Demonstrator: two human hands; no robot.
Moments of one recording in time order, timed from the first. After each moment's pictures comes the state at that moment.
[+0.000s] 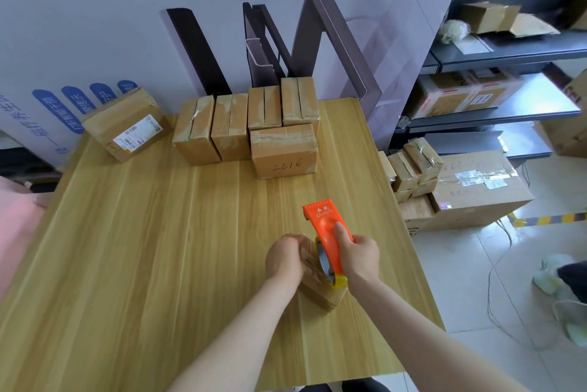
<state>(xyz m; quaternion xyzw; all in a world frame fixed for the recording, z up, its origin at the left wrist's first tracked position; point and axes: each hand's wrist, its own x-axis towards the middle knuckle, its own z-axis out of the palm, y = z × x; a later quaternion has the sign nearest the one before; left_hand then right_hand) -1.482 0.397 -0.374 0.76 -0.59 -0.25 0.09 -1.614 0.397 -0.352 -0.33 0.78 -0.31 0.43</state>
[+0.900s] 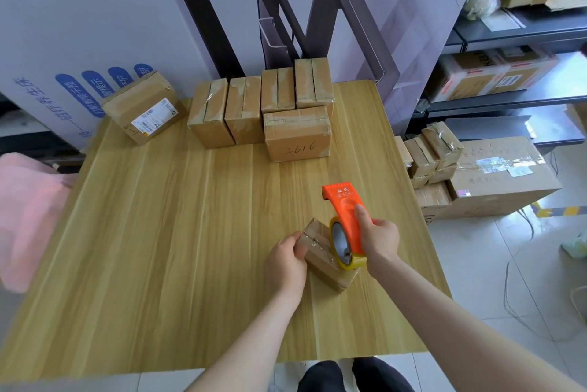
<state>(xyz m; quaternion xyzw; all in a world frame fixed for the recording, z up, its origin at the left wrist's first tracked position) -1.472 0.451 -0.390 0.81 -0.46 -0.28 0.24 -1.626 0.395 -0.354 -0.29 0.77 -0.33 0.45</state>
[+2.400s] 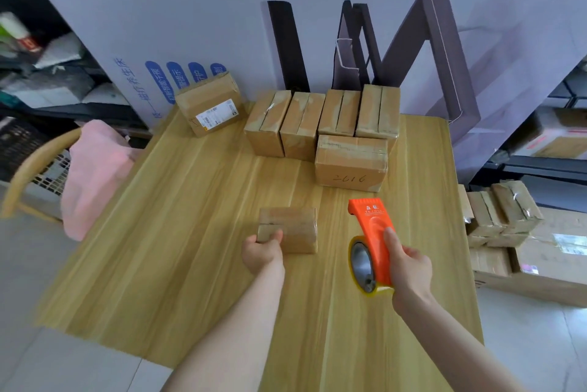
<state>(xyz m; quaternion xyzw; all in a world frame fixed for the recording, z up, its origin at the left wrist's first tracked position) -1.392 0.375 -0.390 0.83 0.05 -0.27 0.48 -1.606 0.346 -0.331 -0.31 0.71 -0.35 0.53</state>
